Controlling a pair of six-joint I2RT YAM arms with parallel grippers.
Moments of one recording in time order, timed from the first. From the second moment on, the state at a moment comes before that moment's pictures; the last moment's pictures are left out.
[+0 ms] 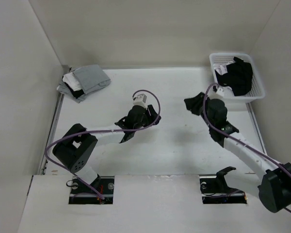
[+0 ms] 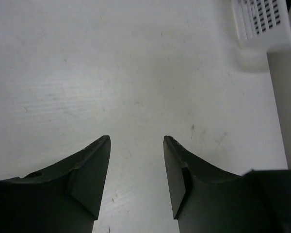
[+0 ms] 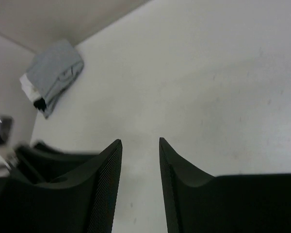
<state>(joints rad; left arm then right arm) -0.70 1.59 0.76 0.42 -0.11 -0.76 0.44 1.05 0.57 0.24 0.12 0.71</state>
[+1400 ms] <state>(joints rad) -0.69 1.58 0.54 0.67 0.02 -0.80 -0.33 2.59 2.28 -0.14 0.19 0.59</state>
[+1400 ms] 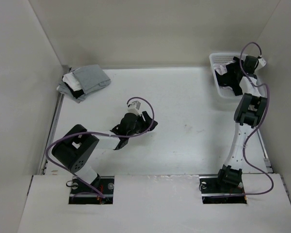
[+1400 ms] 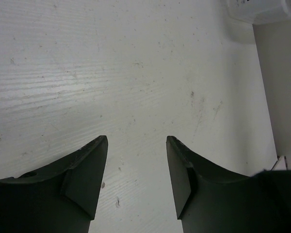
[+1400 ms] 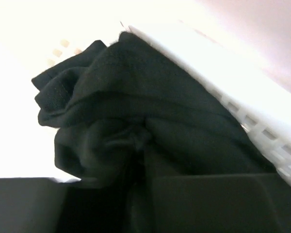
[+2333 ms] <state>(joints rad) -0.56 1.14 0.51 0.58 0.00 -0.83 0.36 0.91 1.10 0.41 0.10 0.64</state>
